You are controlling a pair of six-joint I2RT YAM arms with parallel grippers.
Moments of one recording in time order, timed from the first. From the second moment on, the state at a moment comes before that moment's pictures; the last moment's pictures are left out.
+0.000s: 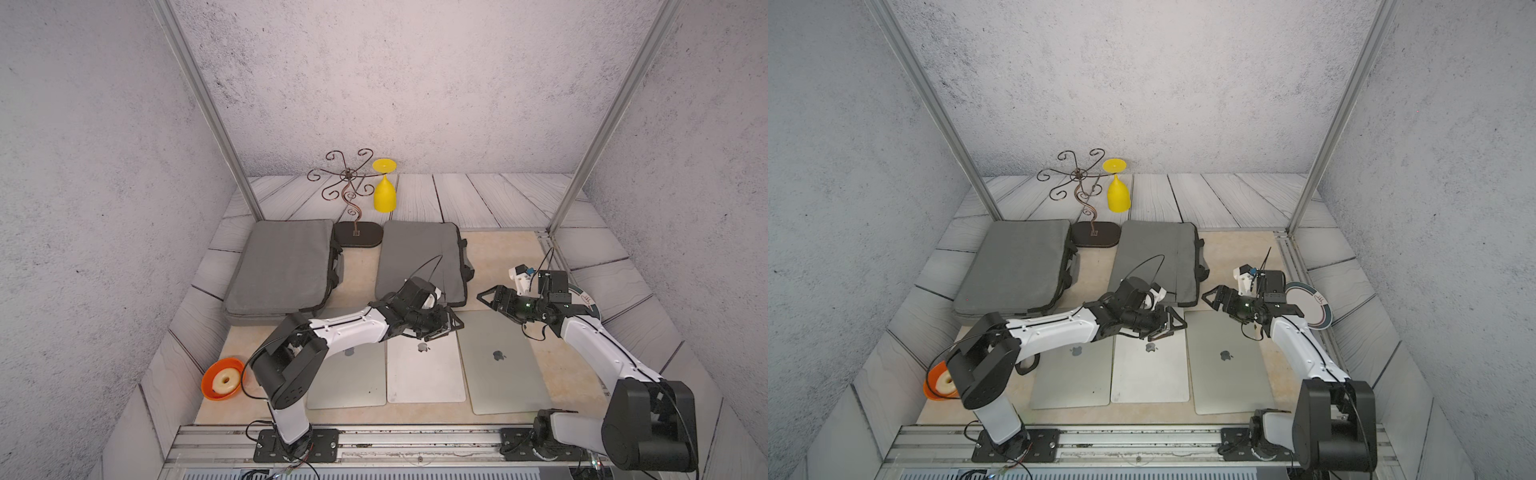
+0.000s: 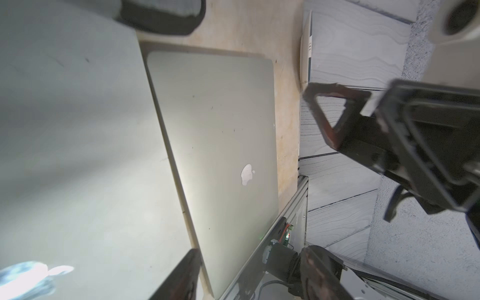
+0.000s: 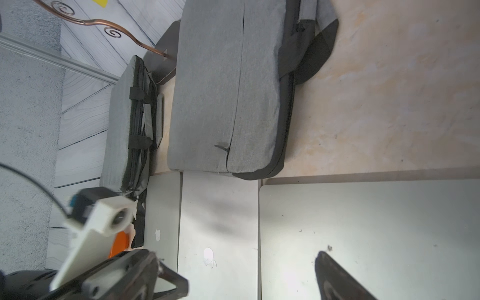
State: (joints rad) left arm -0.84 1.71 1.11 -0.08 0.51 -0.99; right arm -0.01 1.30 0.78 -0.34 -0.68 0.43
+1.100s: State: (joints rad) left arm -0.34 1.99 1.29 -0.34 0.38 -0.51; right arm 0.14 1.97 1.15 -0.18 -0.65 0.53
